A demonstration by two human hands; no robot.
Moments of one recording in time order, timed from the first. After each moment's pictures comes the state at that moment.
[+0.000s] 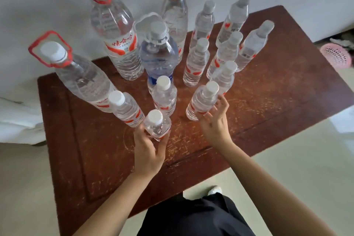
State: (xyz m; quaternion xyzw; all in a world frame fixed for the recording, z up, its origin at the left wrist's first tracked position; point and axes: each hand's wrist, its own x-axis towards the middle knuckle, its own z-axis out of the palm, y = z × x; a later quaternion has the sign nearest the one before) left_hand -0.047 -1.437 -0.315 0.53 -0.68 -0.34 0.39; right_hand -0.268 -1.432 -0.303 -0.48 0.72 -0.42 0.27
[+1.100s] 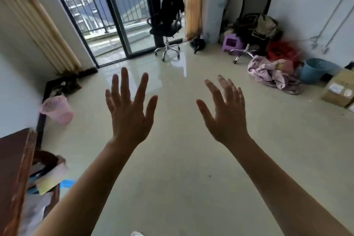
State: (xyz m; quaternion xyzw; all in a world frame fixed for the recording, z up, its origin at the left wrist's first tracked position) left_hand -0.362 -0.843 -0.078 -0.27 -0.90 -0.19 0.29; right_hand -0.266 -0.613 -0.102 0.08 0.92 -0.16 -0.35
